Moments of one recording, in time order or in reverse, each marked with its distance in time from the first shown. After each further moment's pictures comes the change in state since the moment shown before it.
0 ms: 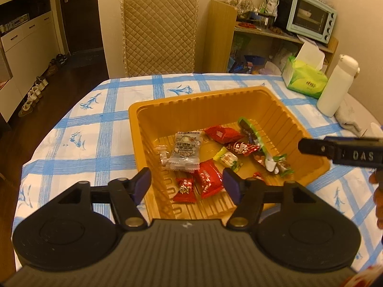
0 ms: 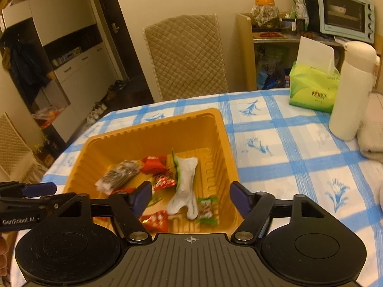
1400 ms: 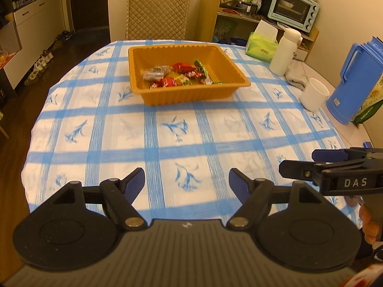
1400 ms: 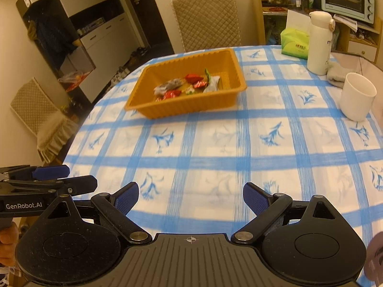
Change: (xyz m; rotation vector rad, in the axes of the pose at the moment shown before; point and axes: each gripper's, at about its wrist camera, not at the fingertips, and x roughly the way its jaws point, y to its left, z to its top) left arm -0.187 -0.074 -0.140 -0.066 0.084 -0.024; right arm -0.188 0.035 -0.134 -0.040 0.168 0.070
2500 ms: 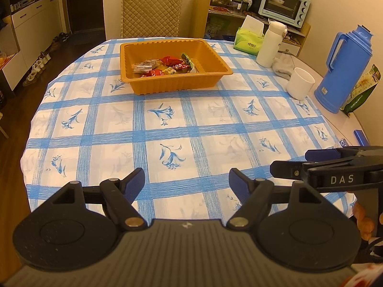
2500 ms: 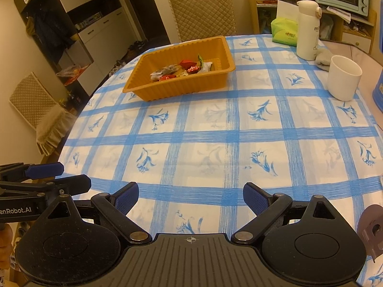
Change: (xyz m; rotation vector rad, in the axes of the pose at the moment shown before) left arm -0.025 -0.027 -0.029 0.021 -0.005 -0.006; right arm -0.023 -0.008 -0.032 0.015 0.026 -0.012
